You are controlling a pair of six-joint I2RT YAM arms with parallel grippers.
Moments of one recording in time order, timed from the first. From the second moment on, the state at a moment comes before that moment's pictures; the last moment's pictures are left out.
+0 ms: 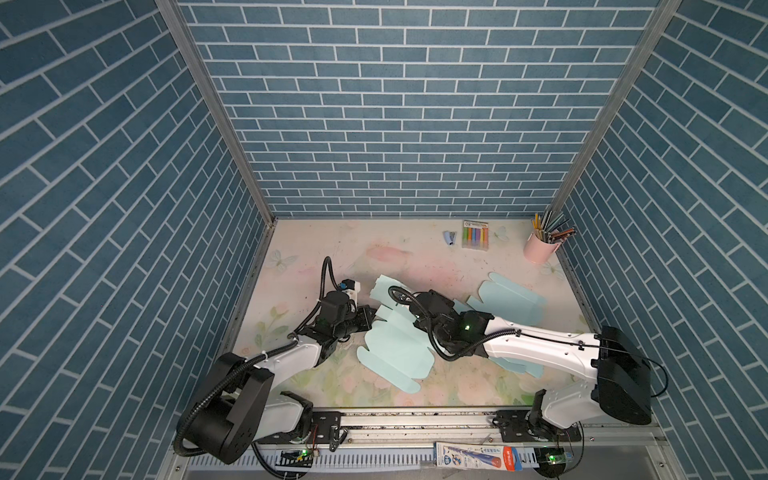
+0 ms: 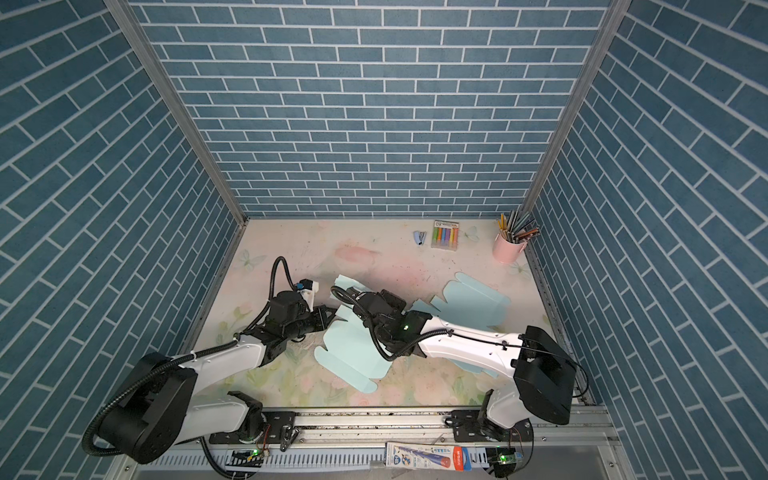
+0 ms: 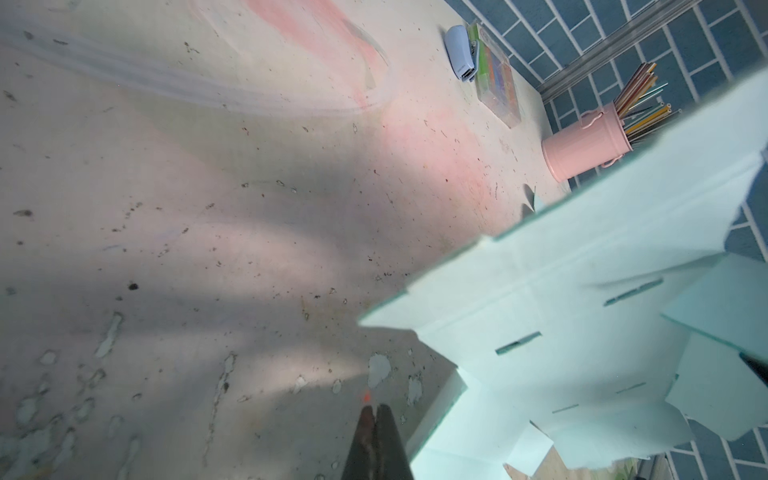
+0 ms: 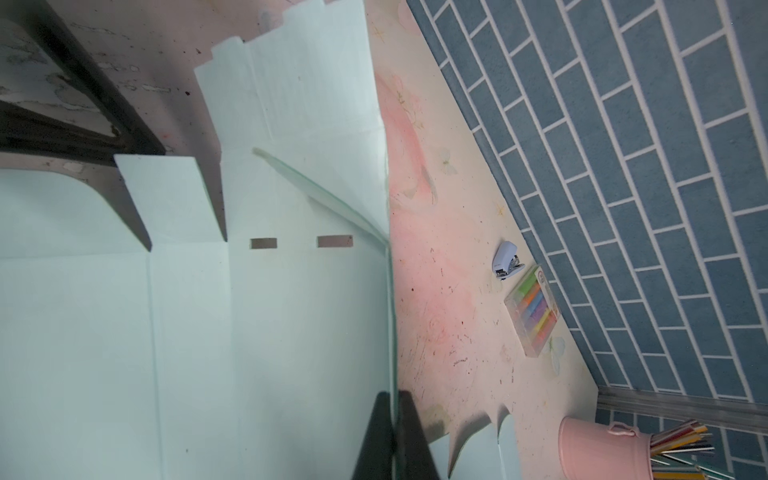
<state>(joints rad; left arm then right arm) -0.43 1.28 0.39 0.30 0.32 -0.63 1.15 1.47 1.00 -0.29 0.63 -0.33</state>
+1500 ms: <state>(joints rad) -0.23 1.38 0.49 0.30 0.41 -0.59 1.32 1.70 0.69 0.60 0.91 -1.20</state>
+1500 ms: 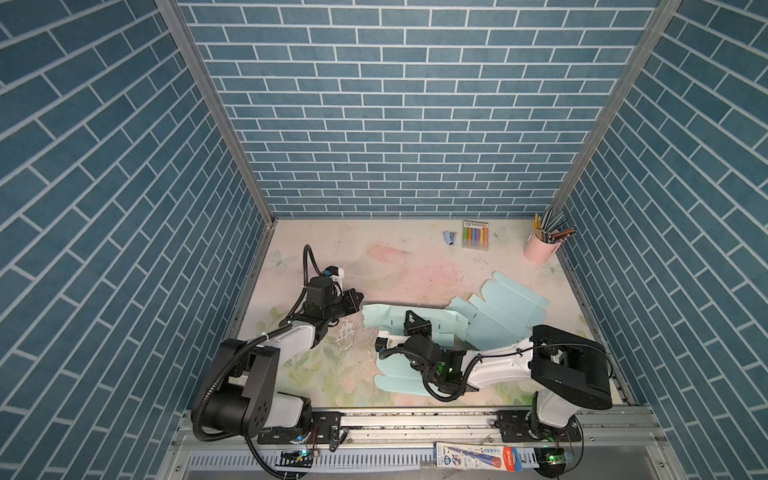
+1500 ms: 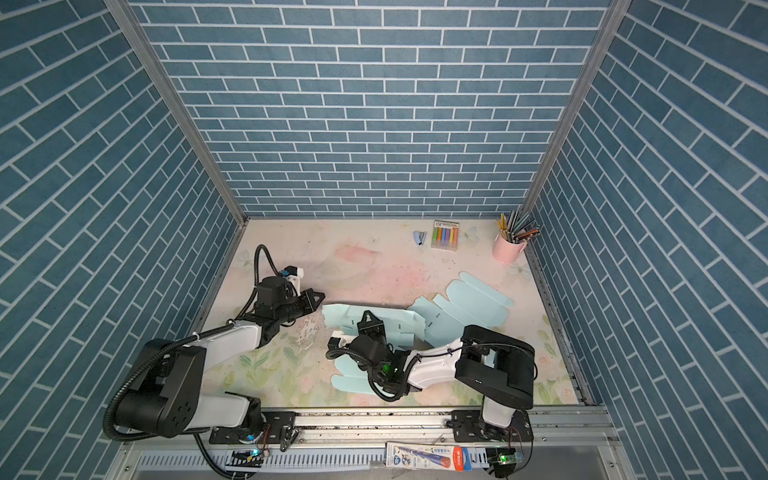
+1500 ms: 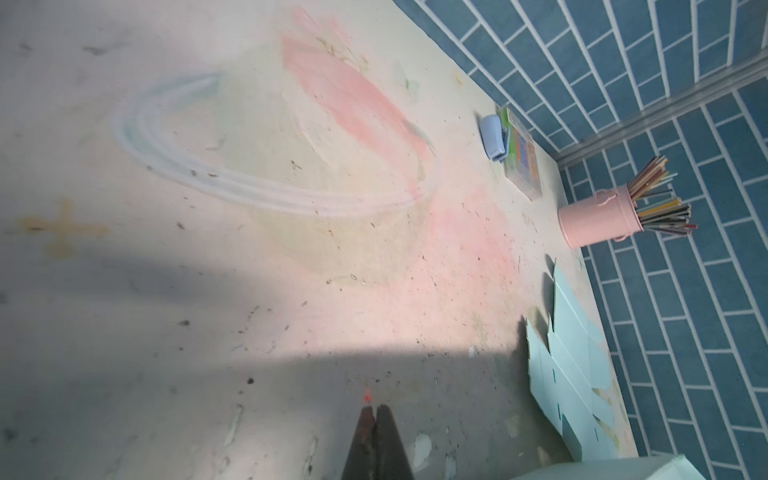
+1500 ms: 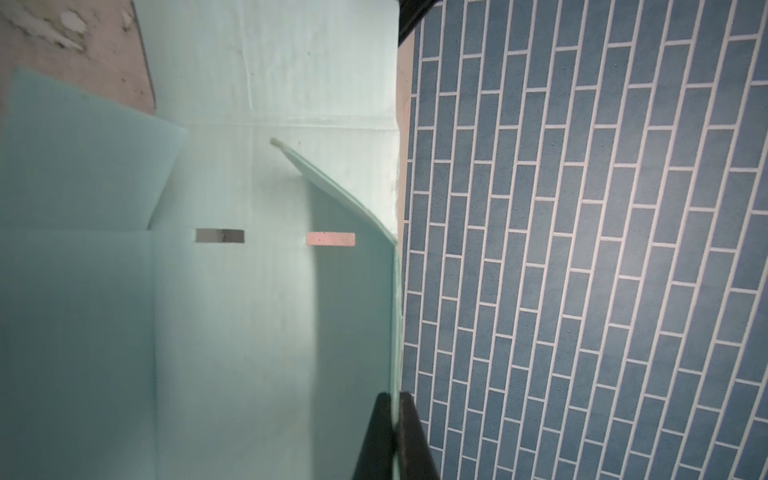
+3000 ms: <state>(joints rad) -0.57 1.01 0.12 0.38 0.31 -0.56 1.37 1.71 0.62 0.77 0.91 -1.26</state>
